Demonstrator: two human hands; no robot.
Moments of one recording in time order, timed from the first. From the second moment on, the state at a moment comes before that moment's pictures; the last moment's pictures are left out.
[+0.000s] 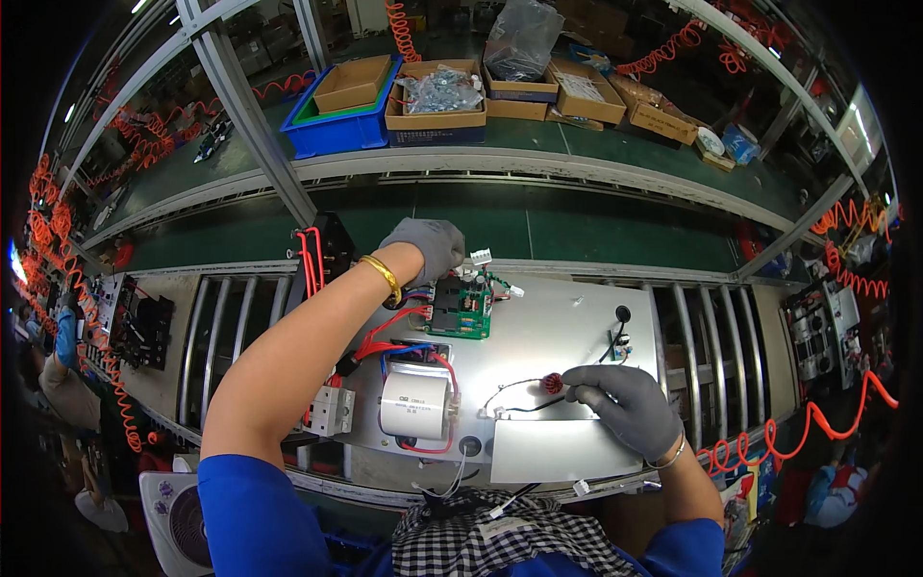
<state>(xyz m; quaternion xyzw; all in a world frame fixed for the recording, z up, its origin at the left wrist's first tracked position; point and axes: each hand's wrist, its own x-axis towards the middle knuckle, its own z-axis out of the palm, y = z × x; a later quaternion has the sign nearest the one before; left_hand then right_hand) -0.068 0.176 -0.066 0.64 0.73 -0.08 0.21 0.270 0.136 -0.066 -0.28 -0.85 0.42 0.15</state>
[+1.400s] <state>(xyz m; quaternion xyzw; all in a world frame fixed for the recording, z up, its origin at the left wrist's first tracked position) -0.067 0.096 0.003 0.68 0.71 0.15 0.03 0.285 0.137 -0.092 -0.33 -0.82 0.40 0.26</state>
